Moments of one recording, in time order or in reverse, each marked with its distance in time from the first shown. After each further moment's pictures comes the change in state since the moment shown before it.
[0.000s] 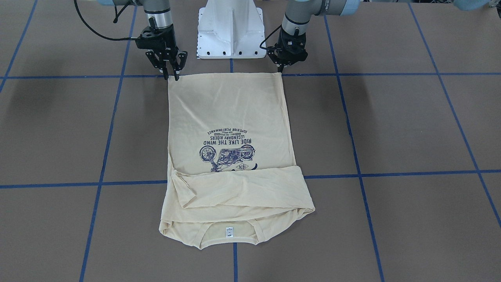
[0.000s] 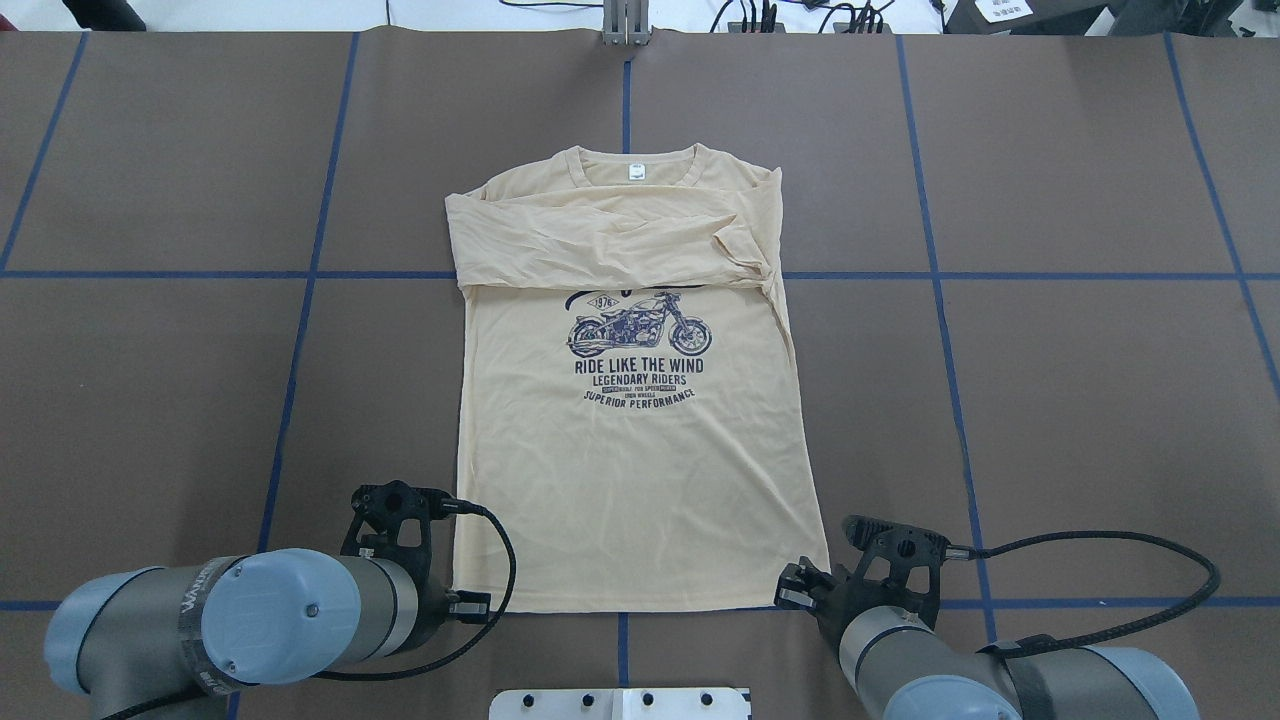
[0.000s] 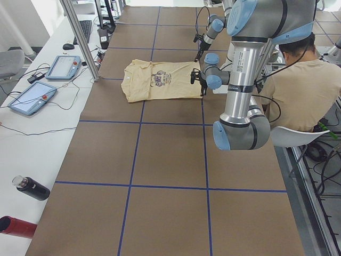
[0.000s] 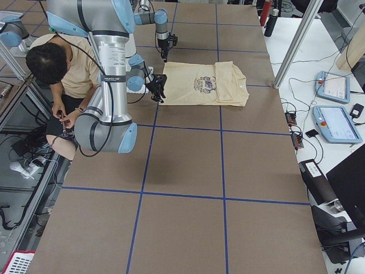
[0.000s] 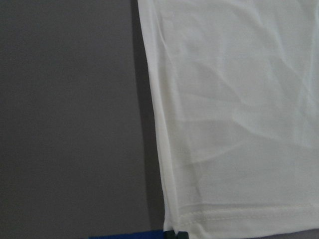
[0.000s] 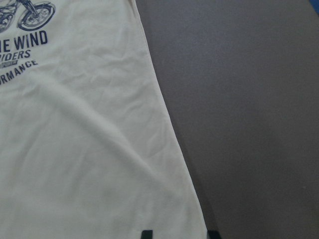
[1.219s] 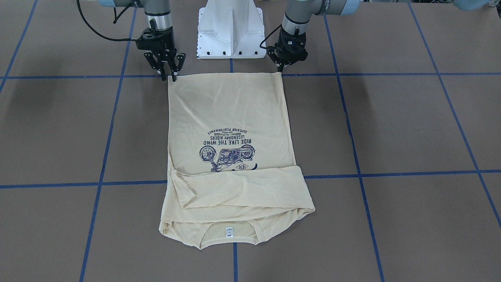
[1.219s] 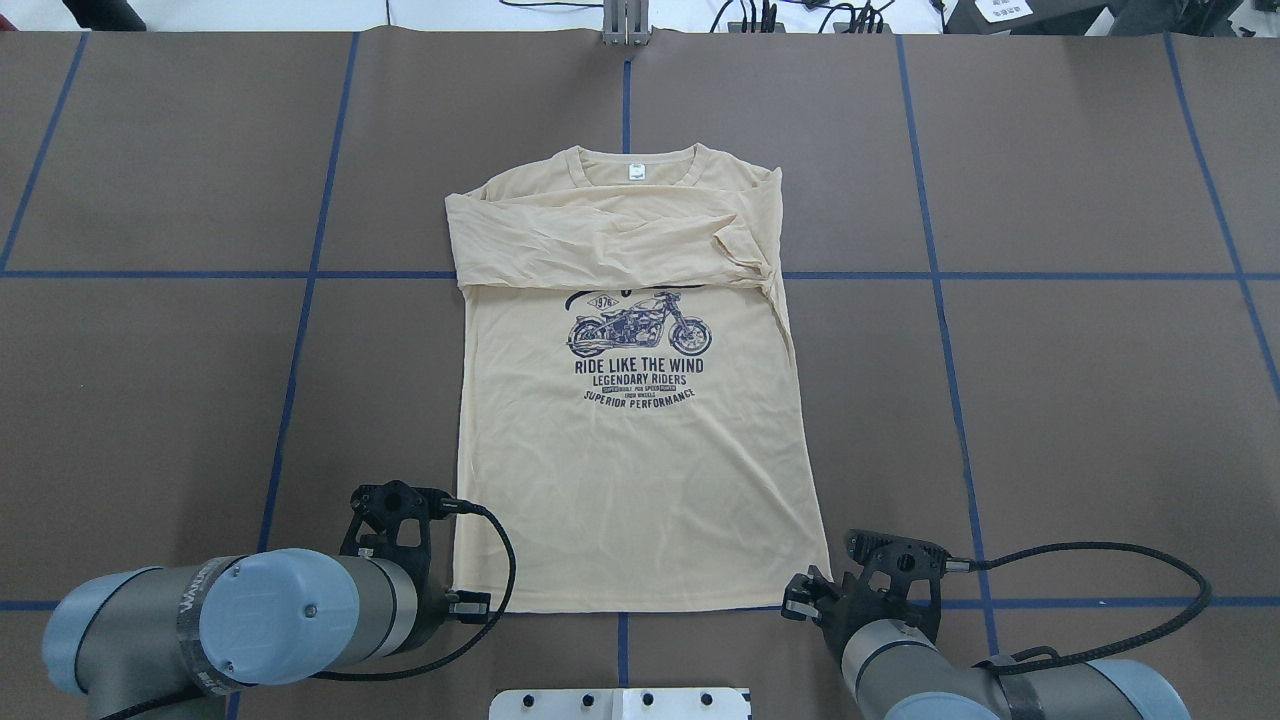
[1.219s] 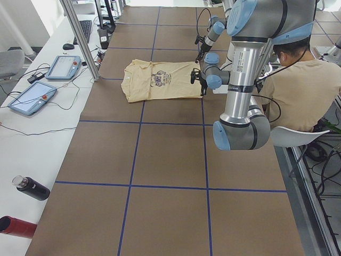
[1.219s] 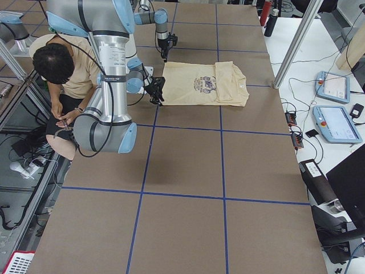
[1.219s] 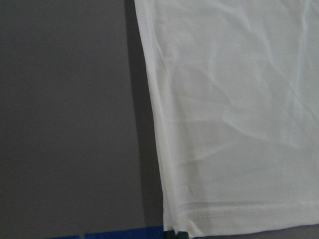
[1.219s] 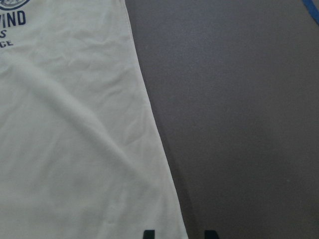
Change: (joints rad) left arm 0.000 0.001 -0.003 0.000 0.000 -0.002; right arm -0.023 -0.006 -0.015 -0.026 -0.026 0.002
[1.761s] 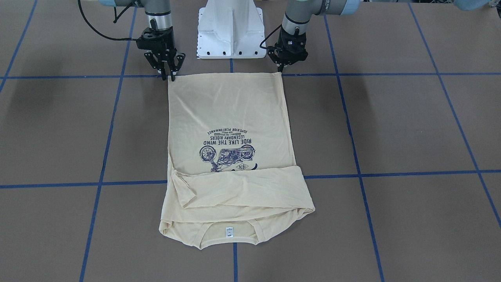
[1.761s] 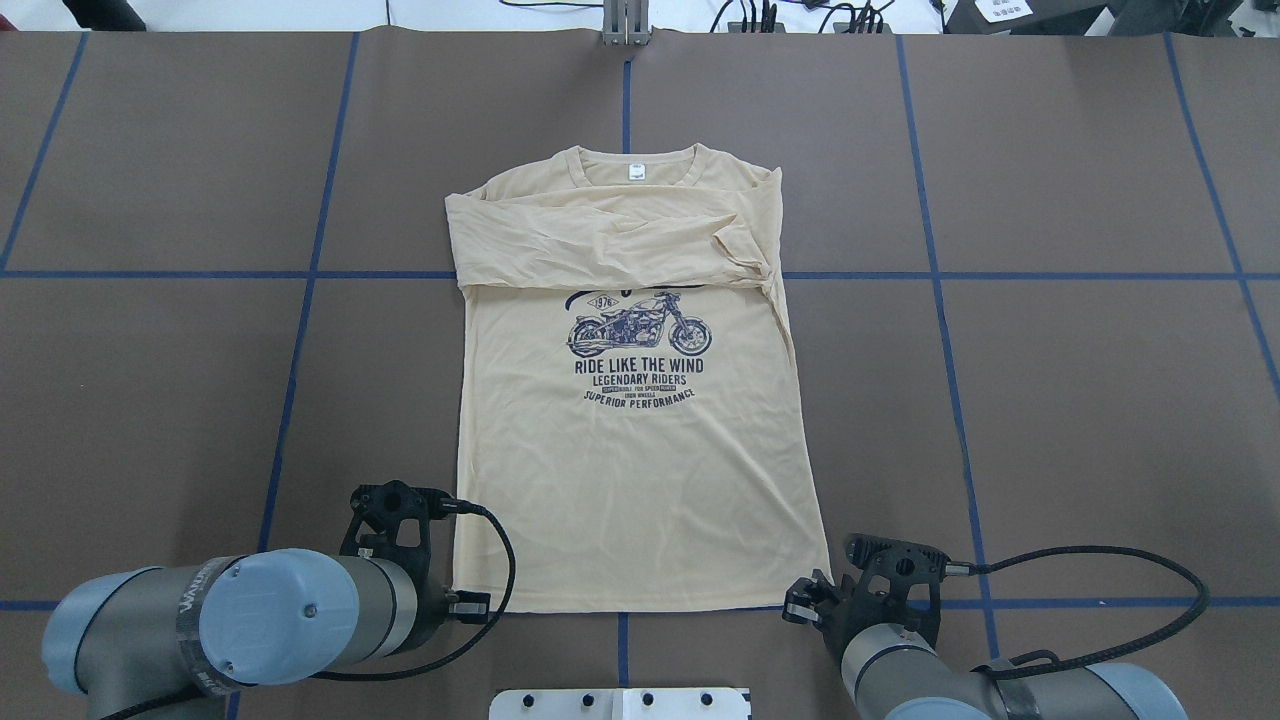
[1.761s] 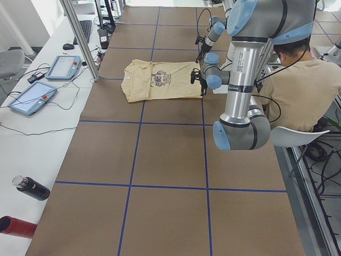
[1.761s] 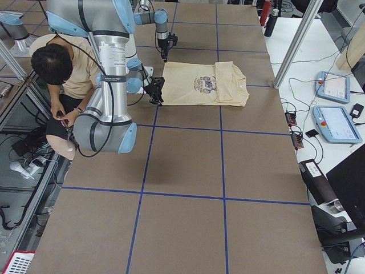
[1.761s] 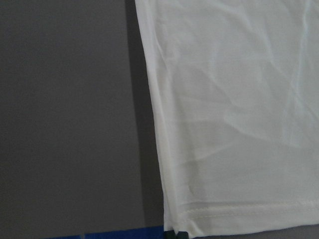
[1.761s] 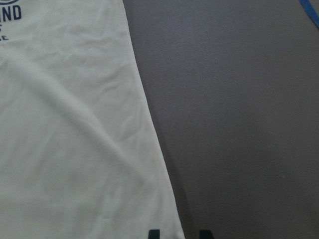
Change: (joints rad) left arm 0.000 0.001 0.000 0.000 0.000 0.000; right arm -0.006 0.002 0.000 -0.009 -0.002 0.006
